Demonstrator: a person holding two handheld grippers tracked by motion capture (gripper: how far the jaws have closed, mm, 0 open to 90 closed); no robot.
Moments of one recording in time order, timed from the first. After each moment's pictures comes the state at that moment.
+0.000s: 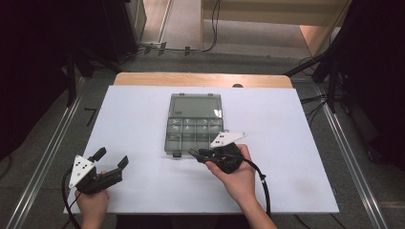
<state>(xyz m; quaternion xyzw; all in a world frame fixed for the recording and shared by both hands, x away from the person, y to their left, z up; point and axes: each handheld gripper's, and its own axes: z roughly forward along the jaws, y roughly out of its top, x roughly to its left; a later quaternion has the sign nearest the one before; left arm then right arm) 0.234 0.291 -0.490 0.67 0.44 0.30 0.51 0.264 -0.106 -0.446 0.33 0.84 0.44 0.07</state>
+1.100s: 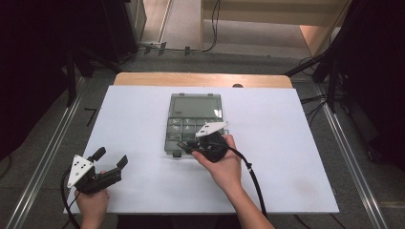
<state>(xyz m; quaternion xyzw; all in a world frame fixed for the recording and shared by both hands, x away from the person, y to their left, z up) 0.235 0.293 -0.490 0.66 0.45 0.30 0.52 0.297 -0.073 -0.446 0.32 0.84 0.43 0.06</state>
